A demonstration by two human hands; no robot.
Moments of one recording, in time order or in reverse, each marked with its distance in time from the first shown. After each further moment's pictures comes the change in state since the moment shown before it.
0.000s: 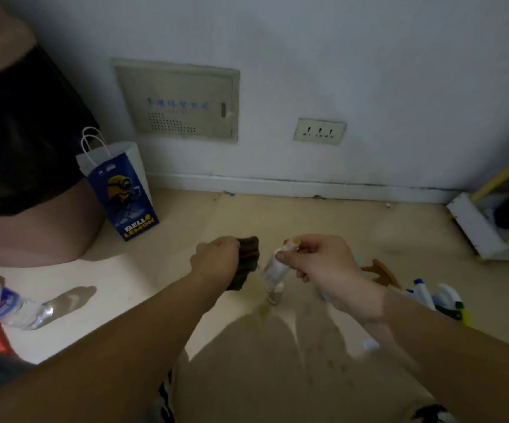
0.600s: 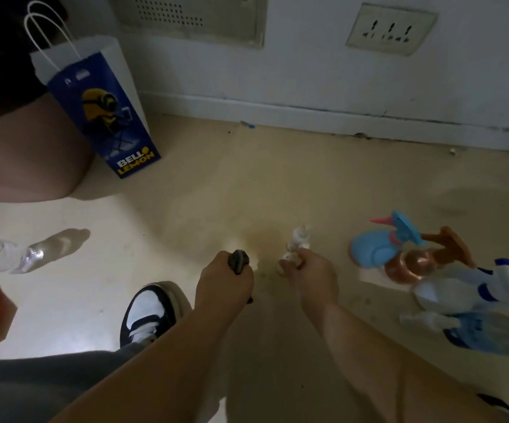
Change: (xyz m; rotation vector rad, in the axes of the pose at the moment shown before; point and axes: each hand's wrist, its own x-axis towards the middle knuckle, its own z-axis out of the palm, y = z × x) left_hand 0.090 -0.154 0.014 0.529 0.106 0.052; right_hand 0.058 0.190 0.108 -0.322 0.059 0.196
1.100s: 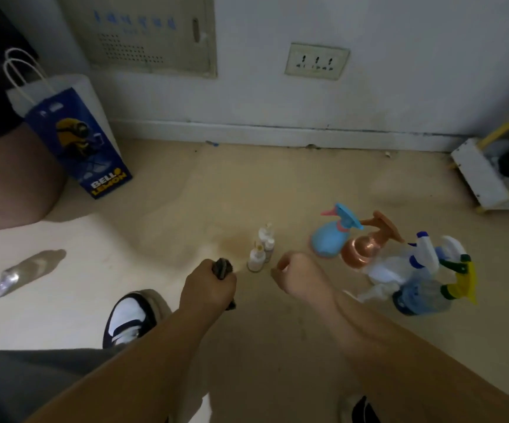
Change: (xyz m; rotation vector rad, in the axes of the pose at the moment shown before) left_hand -0.038 0.008 0.002 0.018 -0.106 0.054; right_hand -0.037 -0.010 -0.074 -0.327 -0.152 0.023
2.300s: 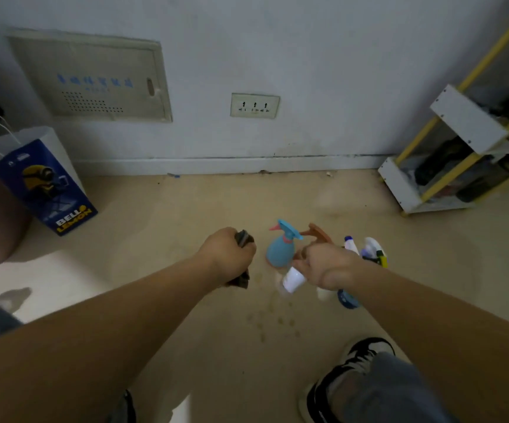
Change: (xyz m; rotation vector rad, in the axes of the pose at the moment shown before) left_hand -0.066 0.162 -0.015 0.144 -0.250 0.240; right_hand -0.071 0.037 -0.163 -0.539 -0.110 -0.048
